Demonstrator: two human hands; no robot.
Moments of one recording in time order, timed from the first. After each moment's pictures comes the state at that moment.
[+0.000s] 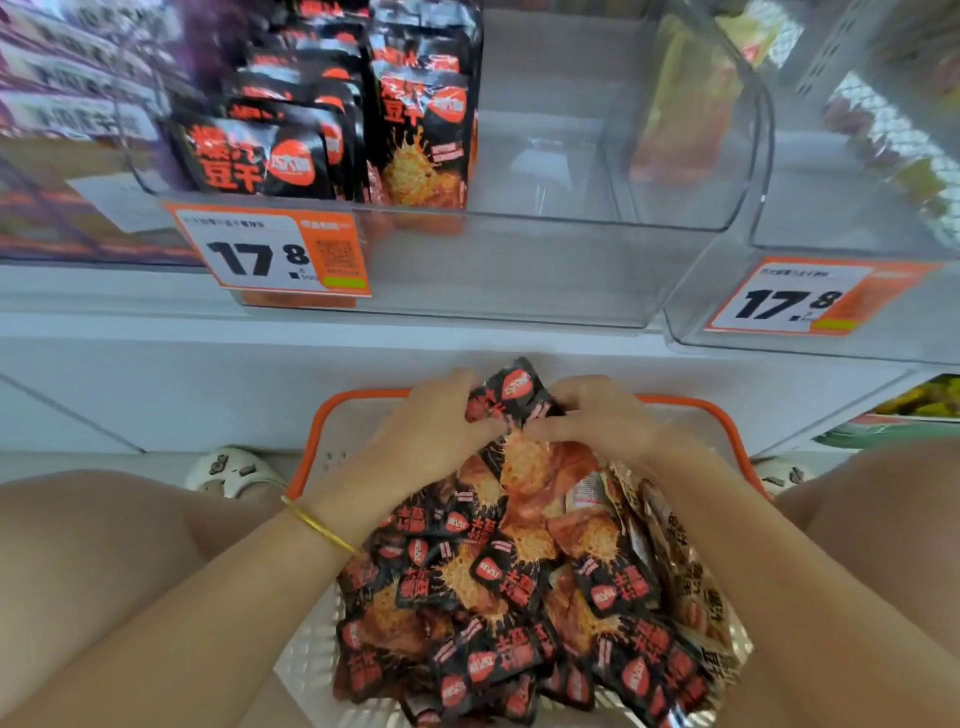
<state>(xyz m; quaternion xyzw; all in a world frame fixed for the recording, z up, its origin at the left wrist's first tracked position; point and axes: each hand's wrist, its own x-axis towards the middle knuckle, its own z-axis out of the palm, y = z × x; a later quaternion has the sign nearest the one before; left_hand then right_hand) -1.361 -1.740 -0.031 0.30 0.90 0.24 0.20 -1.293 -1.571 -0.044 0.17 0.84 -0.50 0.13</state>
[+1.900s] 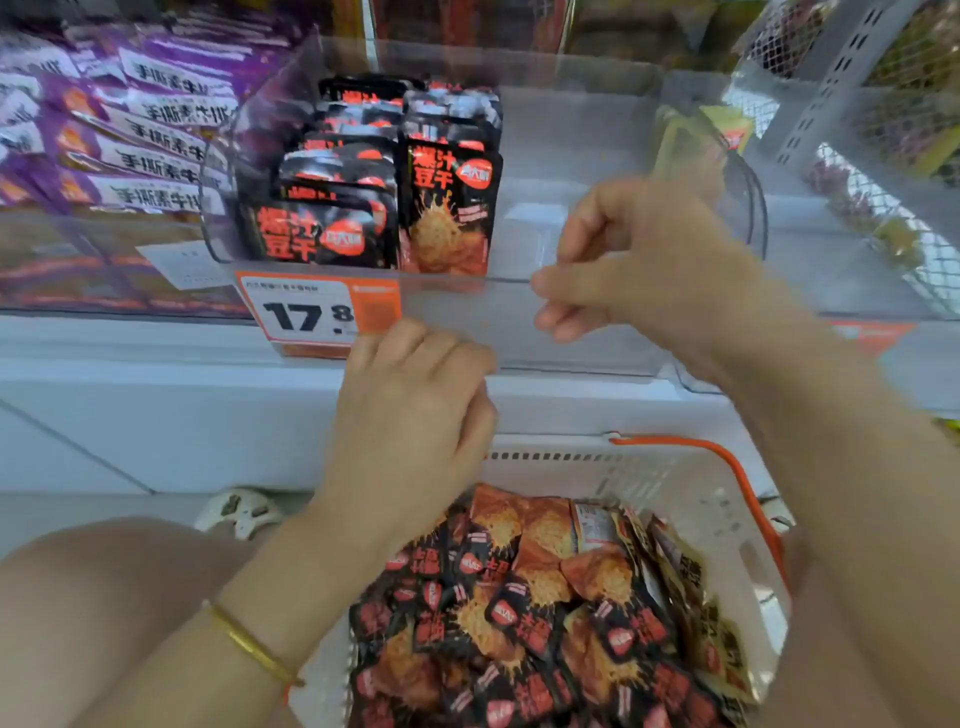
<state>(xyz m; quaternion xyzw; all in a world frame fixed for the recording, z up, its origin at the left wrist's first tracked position) -1.358 -1.778 0.037 0.42 0.85 0.23 -0.24 -1.324 -1.611 0.123 0.09 0.80 -0.58 -0.10</state>
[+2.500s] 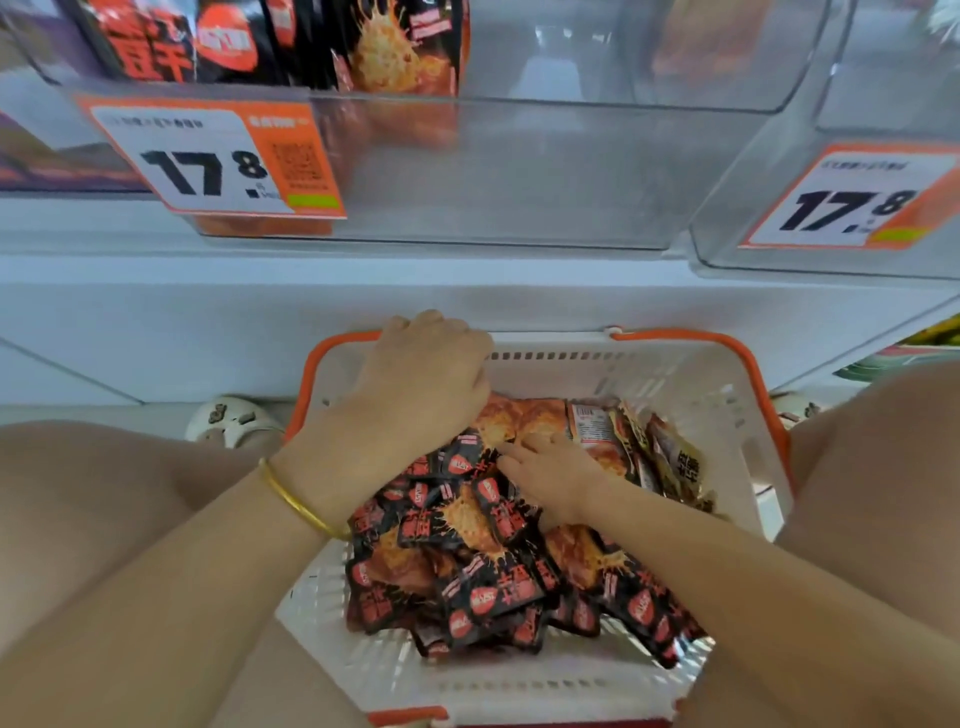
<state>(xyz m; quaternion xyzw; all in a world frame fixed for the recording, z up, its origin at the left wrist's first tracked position) -1.358 -1.746 -0.030 0.43 0.90 0.02 0.07 -1.262 -1.608 -0.186 -0.14 0.93 0.07 0.32</state>
